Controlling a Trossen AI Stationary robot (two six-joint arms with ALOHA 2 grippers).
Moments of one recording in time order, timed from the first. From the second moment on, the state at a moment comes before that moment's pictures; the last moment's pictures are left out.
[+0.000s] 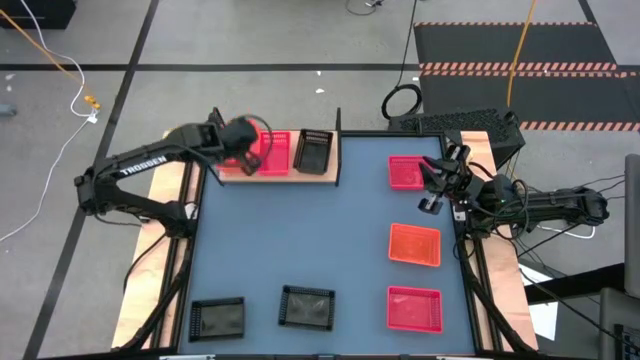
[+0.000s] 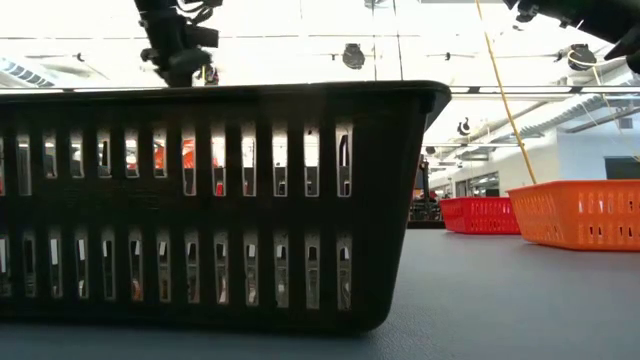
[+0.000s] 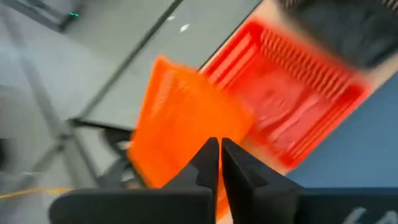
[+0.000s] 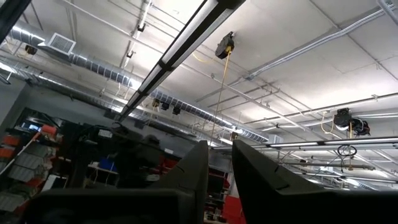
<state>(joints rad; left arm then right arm) 0.44 1.24 1.23 -1.06 -0.51 -0.15 -0.08 0.61 0.19 1.12 0.18 -0.46</state>
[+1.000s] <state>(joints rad) 0.76 1.47 1.26 -0.87 -0.20 -0.27 -0.08 0.61 0.19 1.12 0.18 -0.46</state>
